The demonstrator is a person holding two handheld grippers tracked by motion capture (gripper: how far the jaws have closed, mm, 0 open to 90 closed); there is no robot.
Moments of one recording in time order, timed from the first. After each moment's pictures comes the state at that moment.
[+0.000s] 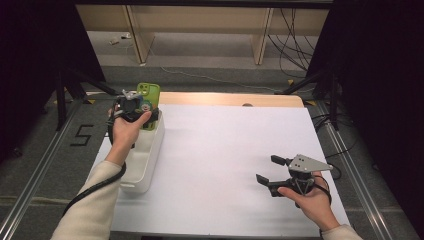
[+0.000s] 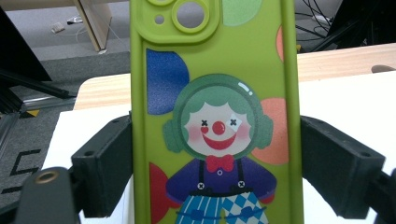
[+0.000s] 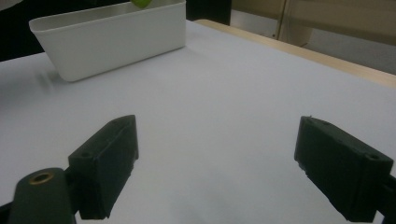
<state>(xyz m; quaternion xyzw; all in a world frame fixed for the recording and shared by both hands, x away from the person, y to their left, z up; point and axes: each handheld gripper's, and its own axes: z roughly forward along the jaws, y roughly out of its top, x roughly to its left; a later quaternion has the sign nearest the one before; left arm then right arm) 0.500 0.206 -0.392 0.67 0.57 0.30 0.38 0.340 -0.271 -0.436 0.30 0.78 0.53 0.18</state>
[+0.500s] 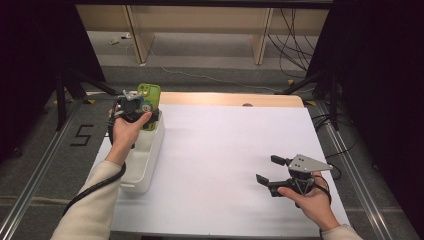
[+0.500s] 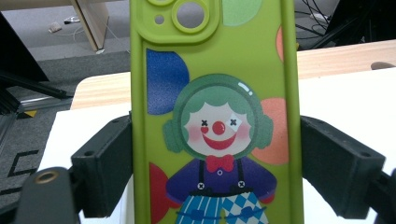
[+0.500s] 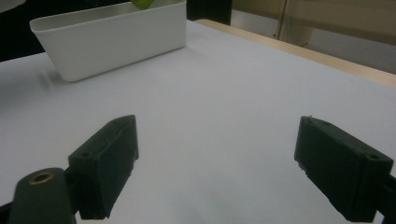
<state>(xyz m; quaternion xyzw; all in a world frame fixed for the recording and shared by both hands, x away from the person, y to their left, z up) 0.502 0.207 -0.396 0.67 0.57 0.30 0.38 0.340 -0.271 -0.436 0.30 0.78 0.53 0.17</state>
